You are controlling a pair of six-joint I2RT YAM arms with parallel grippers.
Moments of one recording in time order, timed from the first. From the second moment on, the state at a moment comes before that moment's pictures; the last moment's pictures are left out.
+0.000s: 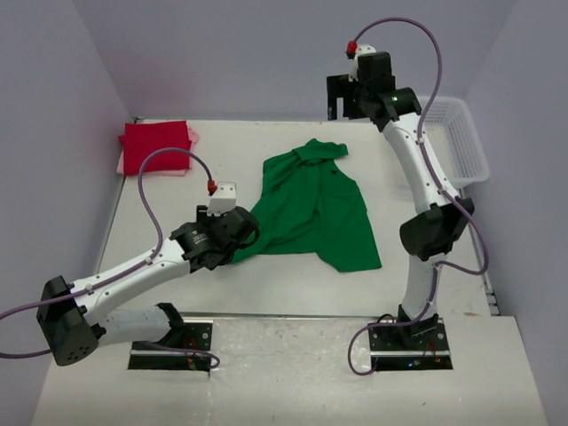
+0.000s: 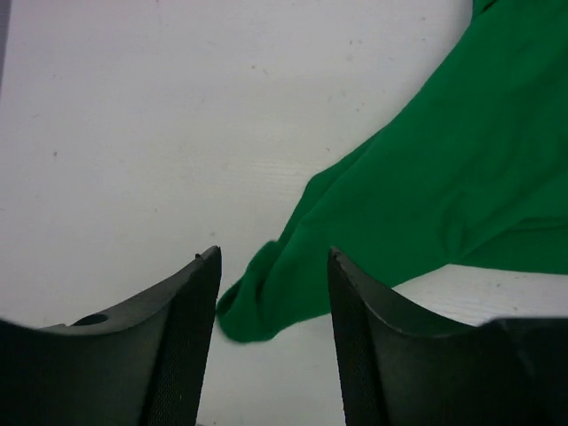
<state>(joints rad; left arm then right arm) -0.89 1.14 0.91 -0.82 -0.85 -0.67 0.32 2.07 2.37 -0.85 0.07 0.09</state>
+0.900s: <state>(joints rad) -0.89 1.10 0.95 -0.67 -0.63 -0.60 0.35 1.27 0.89 -0.85 0.07 0.62</state>
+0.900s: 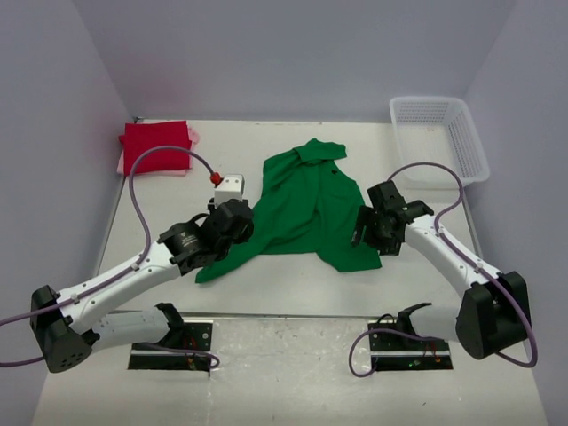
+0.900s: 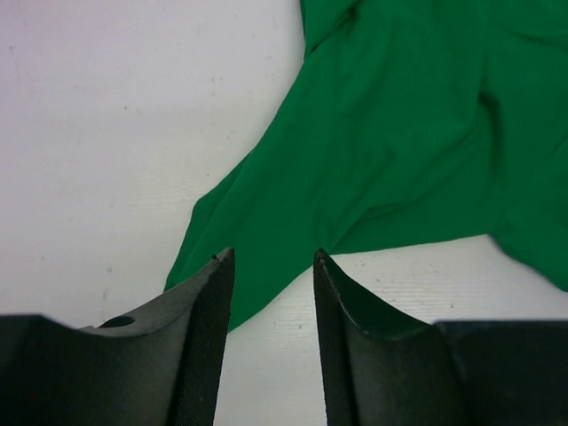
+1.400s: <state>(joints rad) -0.90 1.42 0.87 -0.35 -0.40 -0.54 0.35 1.18 0.78 -0.76 0.11 0.78</state>
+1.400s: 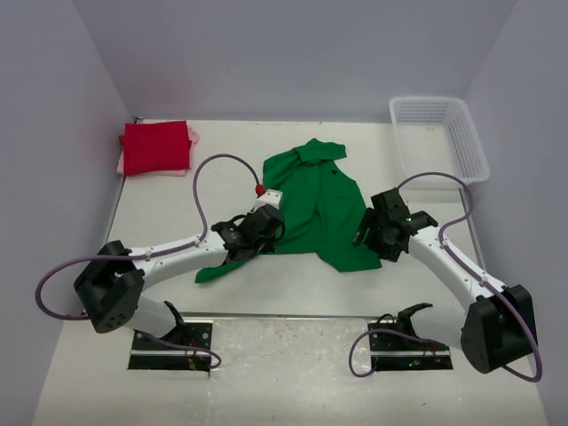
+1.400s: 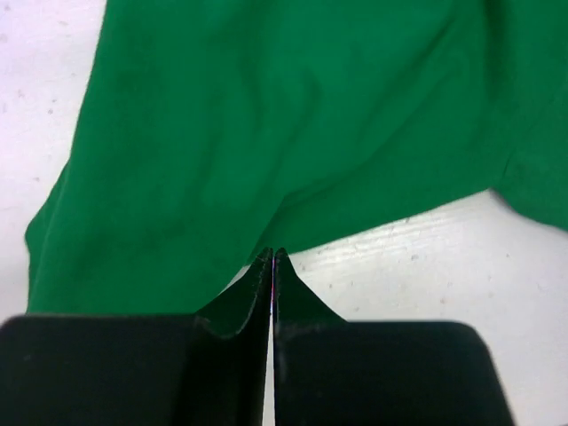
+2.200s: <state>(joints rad) -0.65 1.69 0.87 -0.14 -0.33 -0.55 0.35 1.22 0.76 -0.75 0.09 0.77</state>
